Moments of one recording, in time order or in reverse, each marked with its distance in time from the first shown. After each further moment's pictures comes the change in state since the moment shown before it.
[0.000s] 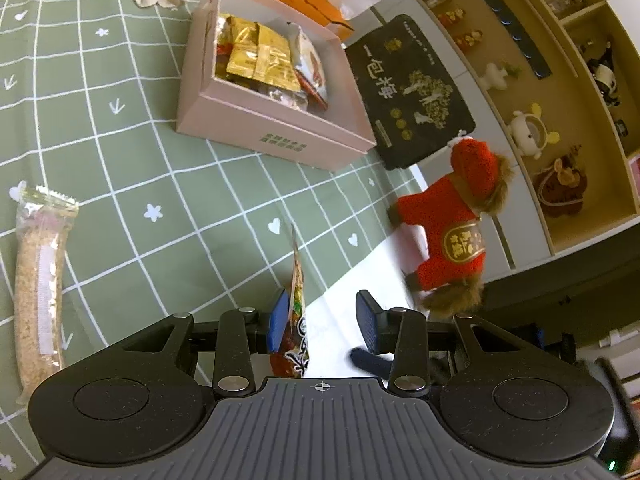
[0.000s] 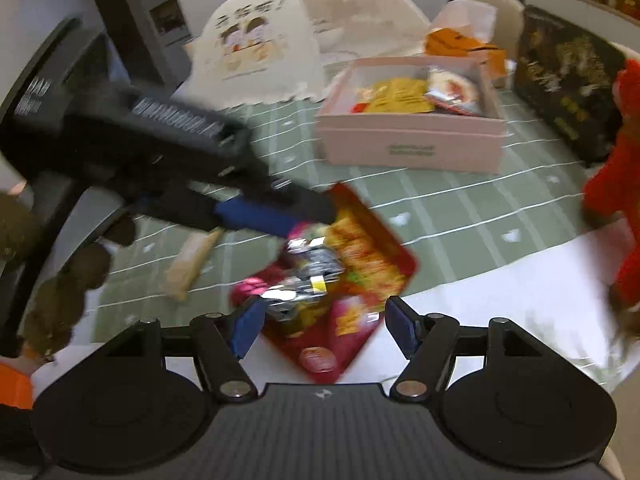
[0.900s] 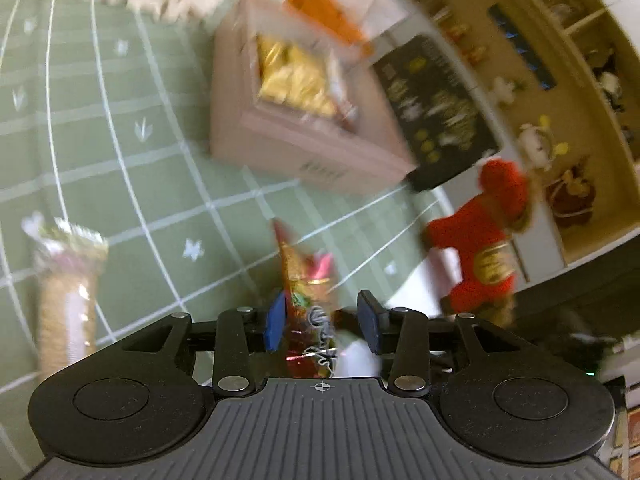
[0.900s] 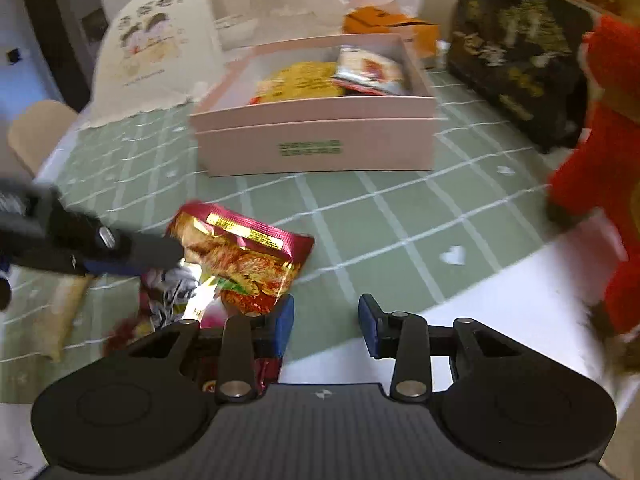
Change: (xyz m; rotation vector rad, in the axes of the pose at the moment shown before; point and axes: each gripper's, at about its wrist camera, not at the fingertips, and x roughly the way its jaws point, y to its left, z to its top) left arm 0.003 0.031 0.011 0.033 -0.074 0.012; right arm 0.065 -0.054 0.017 0.097 -0.011 -0.172
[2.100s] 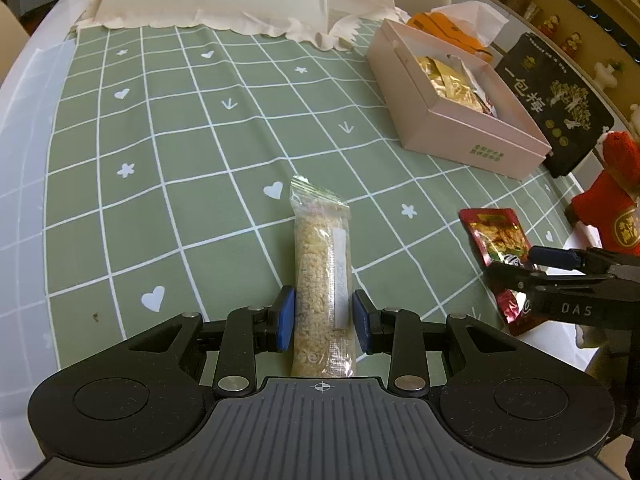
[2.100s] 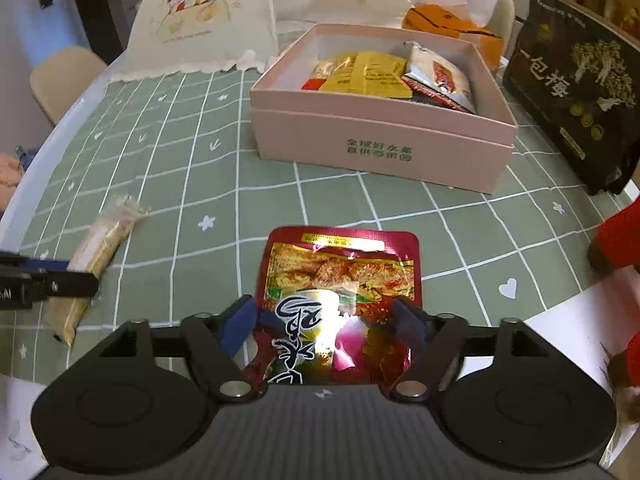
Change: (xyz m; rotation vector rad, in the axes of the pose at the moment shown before) left arm -0.051 0.043 -0.051 0.069 -0.084 0.469; right arm 0.009 0.036 0.009 -0.163 0.067 -0.014
